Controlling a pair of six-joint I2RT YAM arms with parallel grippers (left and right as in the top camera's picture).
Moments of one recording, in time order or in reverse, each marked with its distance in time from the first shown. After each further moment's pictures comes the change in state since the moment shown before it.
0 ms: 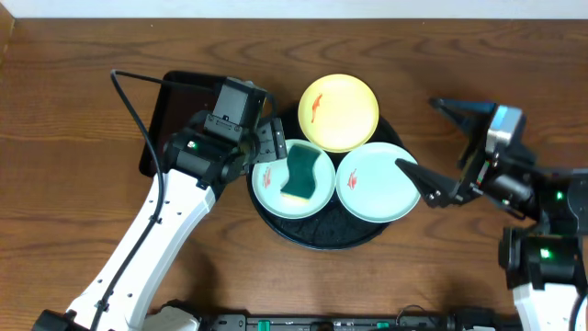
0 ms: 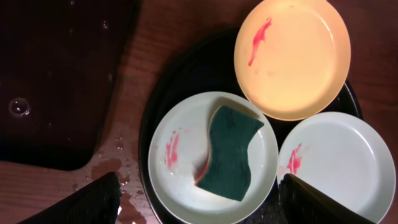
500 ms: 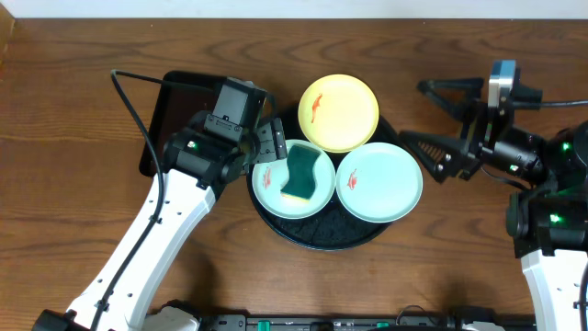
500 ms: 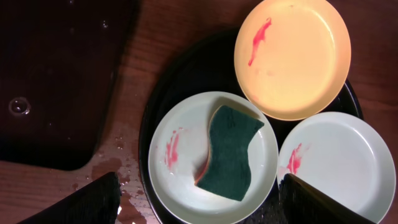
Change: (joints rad) left arm 0.000 0.000 0.000 0.000 0.000 0.000; right arm 0.000 0.156 0.177 -0.150 -0.018 0.165
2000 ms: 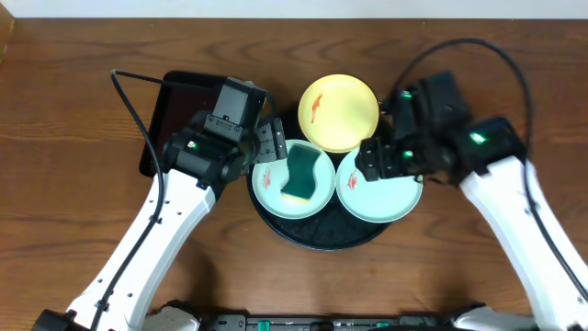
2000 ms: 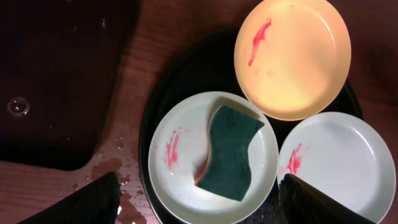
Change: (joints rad) left arm 0.000 0.000 0.000 0.000 0.000 0.000; right arm 0.455 0.447 0.465 -1.361 0.935 -0.196
